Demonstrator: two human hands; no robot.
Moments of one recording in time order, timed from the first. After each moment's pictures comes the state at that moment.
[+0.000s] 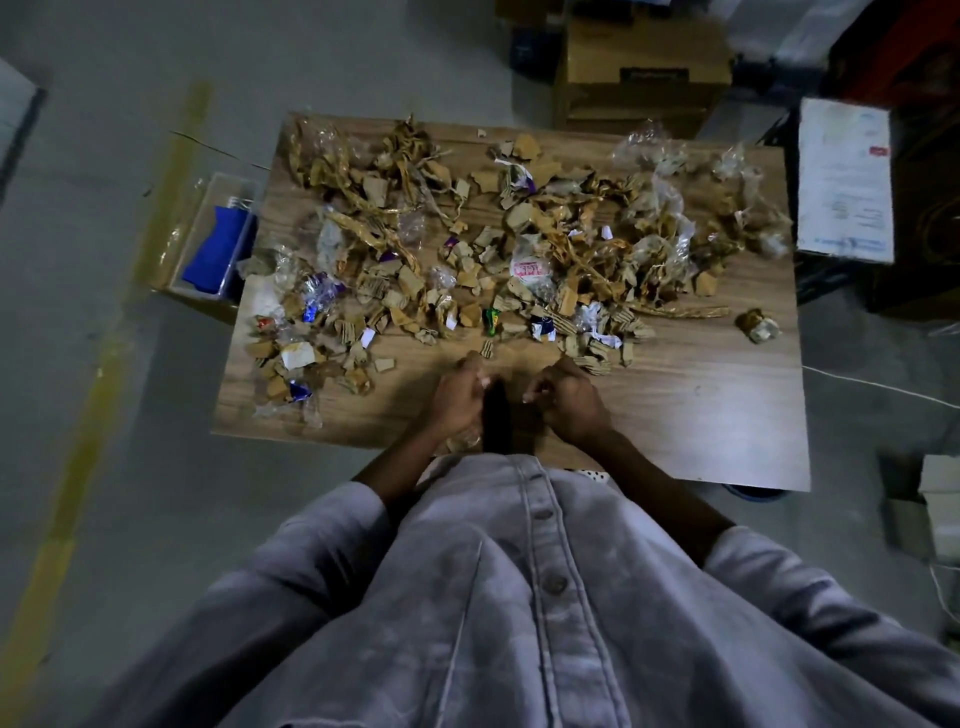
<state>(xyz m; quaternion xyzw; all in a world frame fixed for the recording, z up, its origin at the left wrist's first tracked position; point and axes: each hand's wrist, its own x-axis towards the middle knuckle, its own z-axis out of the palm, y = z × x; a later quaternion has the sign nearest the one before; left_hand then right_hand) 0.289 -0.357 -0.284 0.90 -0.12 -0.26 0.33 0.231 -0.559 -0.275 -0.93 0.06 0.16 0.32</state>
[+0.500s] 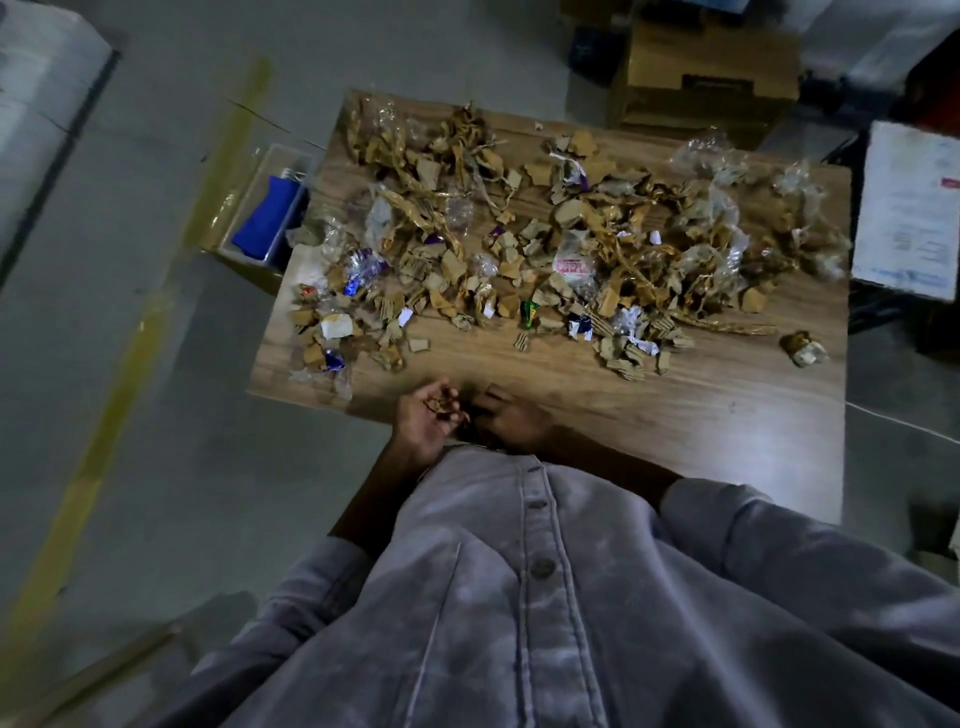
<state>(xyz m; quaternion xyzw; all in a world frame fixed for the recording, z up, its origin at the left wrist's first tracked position) 0.250 -0.293 -0.268 0.39 0.45 -0.23 0.76 0.245 -0.467 -0.314 -0.88 -0.42 0.13 0.16</state>
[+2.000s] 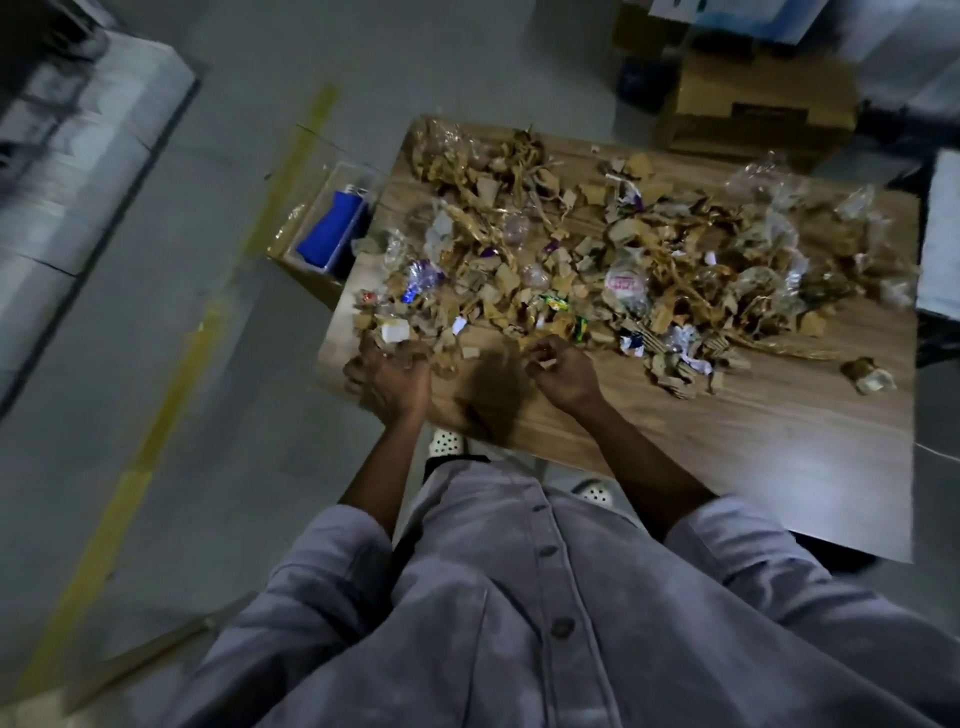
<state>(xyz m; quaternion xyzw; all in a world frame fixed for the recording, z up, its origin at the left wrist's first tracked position) 0.287 -0.214 -0.247 0.84 0.40 0.03 0.36 0.293 -0.439 -0.251 -0.88 0.10 0.16 0.44</state>
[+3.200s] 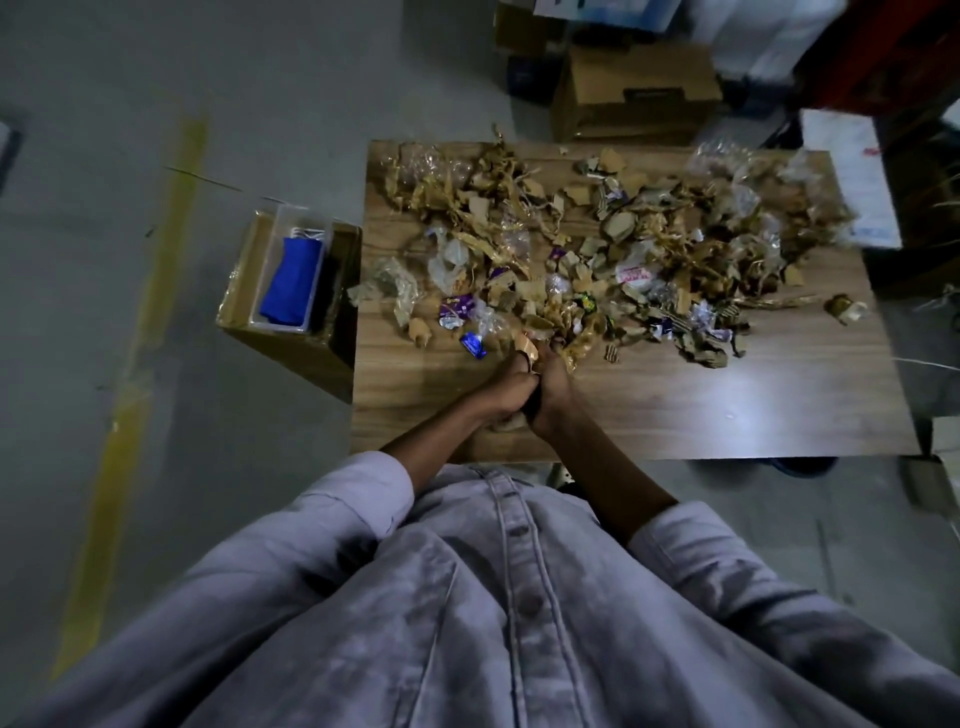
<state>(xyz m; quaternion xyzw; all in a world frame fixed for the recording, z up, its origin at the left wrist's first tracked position) 0.361 -0.209 -0.235 0.72 -0.05 -0.48 0.50 0.330 -0.281 -0.250 -0.38 0.48 0.07 0.78</state>
